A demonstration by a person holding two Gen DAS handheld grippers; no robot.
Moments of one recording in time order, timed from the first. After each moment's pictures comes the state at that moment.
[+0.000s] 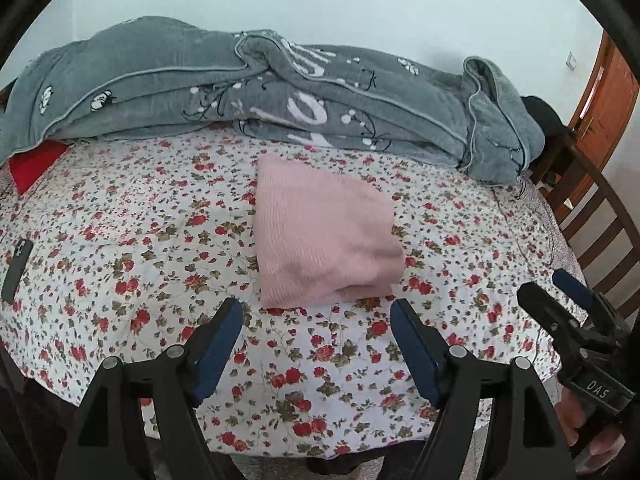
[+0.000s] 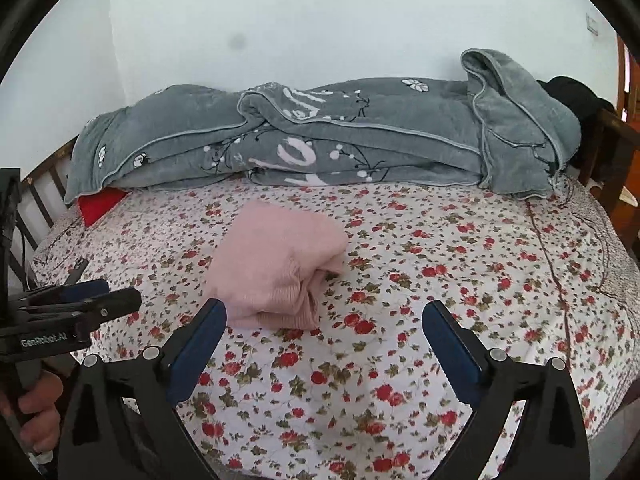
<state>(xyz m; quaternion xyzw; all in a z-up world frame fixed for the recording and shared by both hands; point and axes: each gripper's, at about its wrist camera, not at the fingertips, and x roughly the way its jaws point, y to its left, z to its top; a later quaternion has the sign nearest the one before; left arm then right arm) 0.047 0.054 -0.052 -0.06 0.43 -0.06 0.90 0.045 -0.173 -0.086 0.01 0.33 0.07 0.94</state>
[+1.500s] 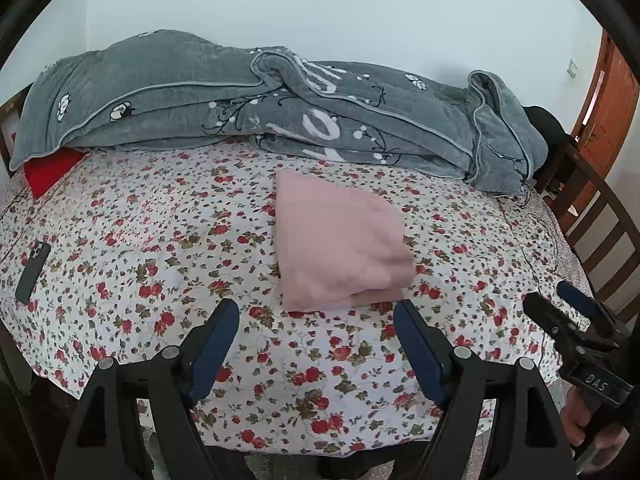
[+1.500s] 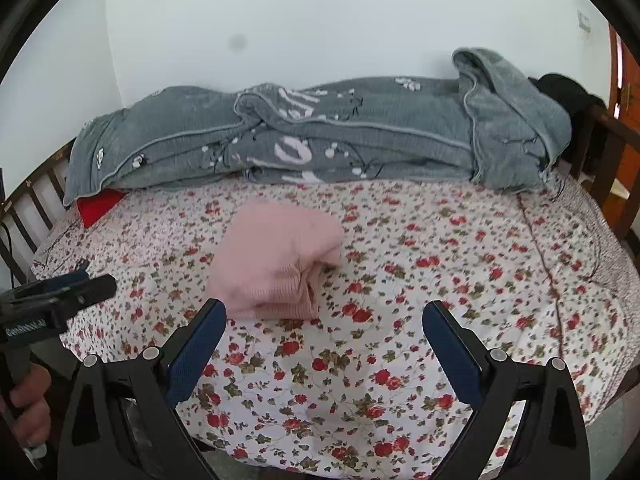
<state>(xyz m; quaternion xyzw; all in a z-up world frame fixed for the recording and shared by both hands) 0.033 0.067 -0.046 -0.05 0.41 -0.04 0.91 0.033 -0.170 -0.088 0.02 0.34 0.07 0.94</state>
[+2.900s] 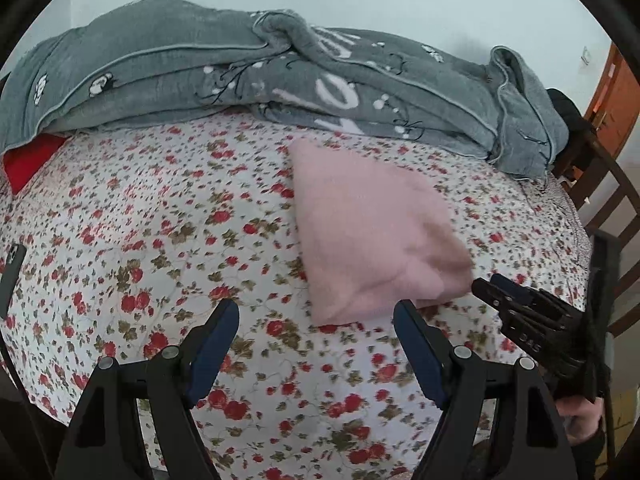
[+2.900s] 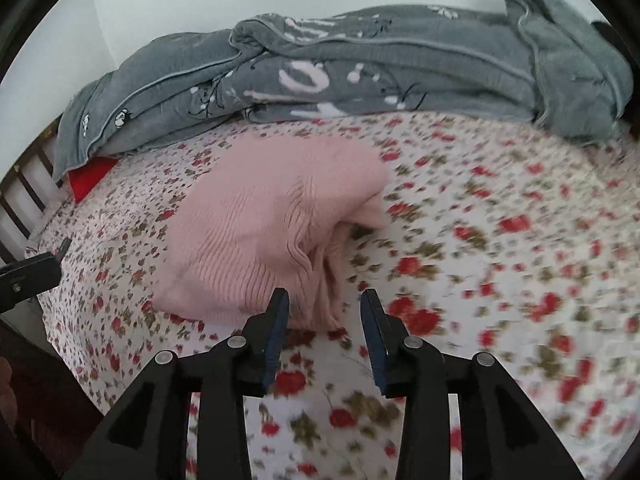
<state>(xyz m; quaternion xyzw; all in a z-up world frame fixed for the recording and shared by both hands) 0.092 0.091 -0.099 -0.05 0.44 -0.06 0.89 0.139 -0.141 -0.195 0.03 0.41 0.10 0.91</state>
